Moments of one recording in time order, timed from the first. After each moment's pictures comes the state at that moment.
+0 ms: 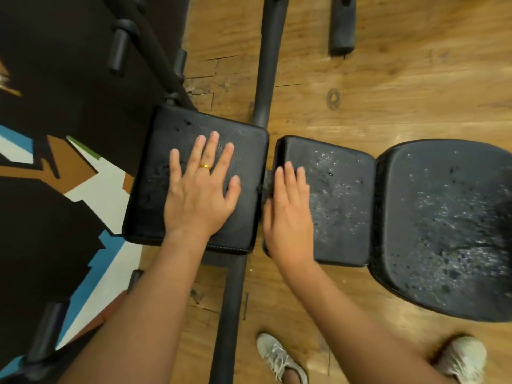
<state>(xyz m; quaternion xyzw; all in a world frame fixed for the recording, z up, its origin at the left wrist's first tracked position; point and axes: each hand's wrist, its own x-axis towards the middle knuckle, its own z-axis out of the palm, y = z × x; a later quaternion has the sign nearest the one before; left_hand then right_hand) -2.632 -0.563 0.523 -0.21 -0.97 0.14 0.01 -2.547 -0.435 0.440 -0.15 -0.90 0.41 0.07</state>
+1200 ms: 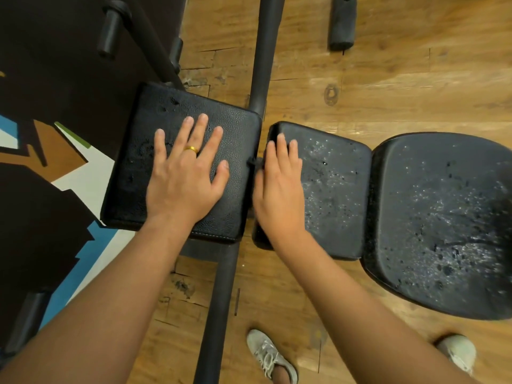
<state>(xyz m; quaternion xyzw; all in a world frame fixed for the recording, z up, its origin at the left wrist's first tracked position) -2.631 -0.564 0.520 -0.23 -0.96 0.13 0.04 -2.575 -0.425 0.444 -0.15 -0.88 0.44 0.06</state>
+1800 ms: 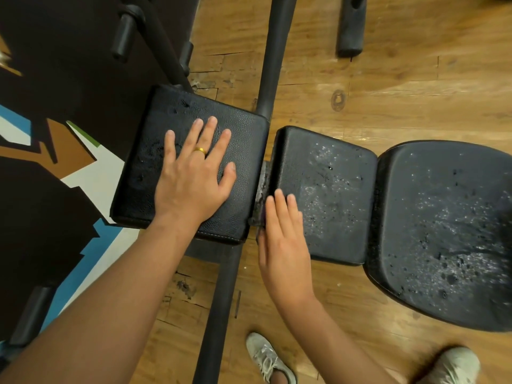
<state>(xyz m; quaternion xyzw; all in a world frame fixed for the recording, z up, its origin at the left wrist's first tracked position) -2.631 -0.564 0.521 -0.22 -0.97 0.13 0.04 -2.485 -0.445 0.433 -0.08 -0.91 0.40 0.05</state>
